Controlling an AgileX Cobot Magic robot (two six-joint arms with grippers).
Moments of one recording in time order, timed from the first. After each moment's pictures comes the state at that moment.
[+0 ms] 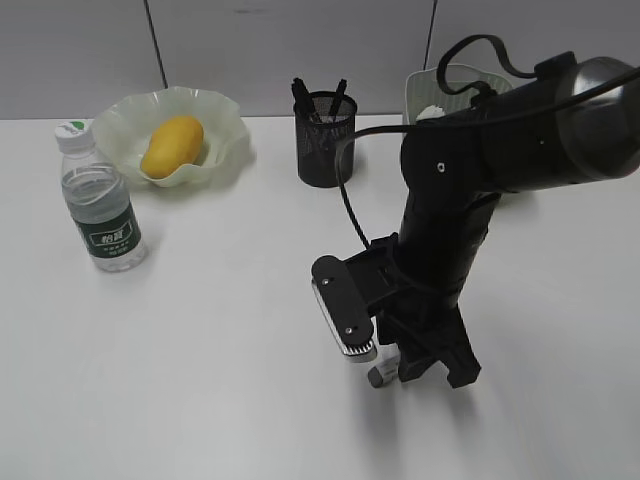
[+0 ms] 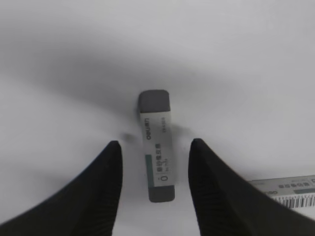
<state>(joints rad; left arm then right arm) -0.09 -0.01 -0.53 -0.01 1.07 -0.05 0.67 1.97 -1.12 0.11 0.74 -1.35</state>
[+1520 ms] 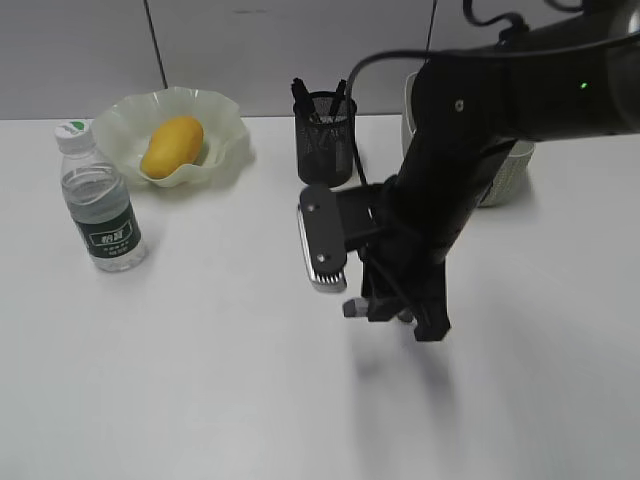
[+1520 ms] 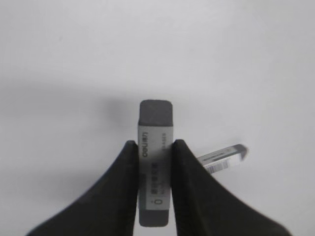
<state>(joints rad) -0.09 -0.01 -0.53 -0.01 1.07 -0.05 0.67 1.87 -1.18 0.16 0.73 -1.18</state>
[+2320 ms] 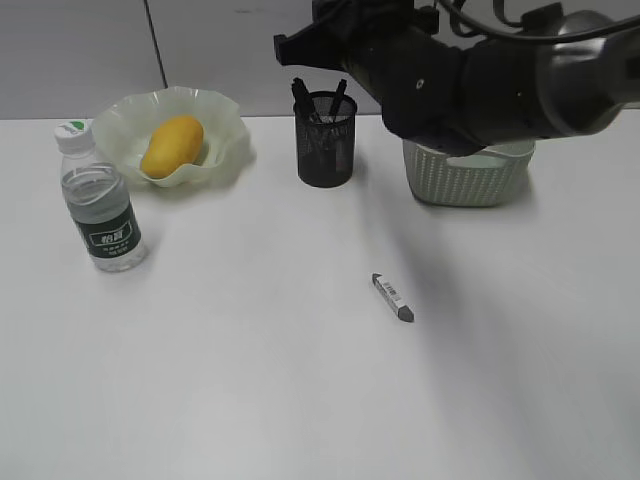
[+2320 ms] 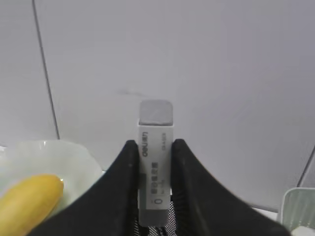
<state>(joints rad) -0.09 -0.01 -0.53 -0.01 1.07 -0.05 0.65 2.02 -1.29 0.63 -0.68 -0.54</state>
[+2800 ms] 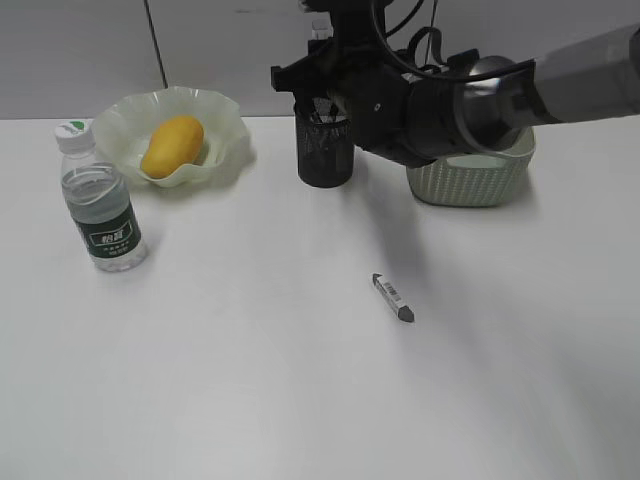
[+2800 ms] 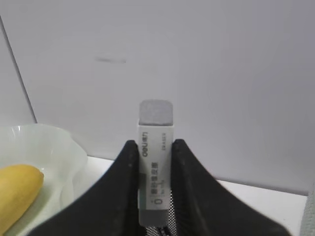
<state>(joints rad) -0.09 -0.01 -0.53 -0.01 1.07 -0.05 0.61 2.24 -1.49 0.67 -0.63 -0.52</state>
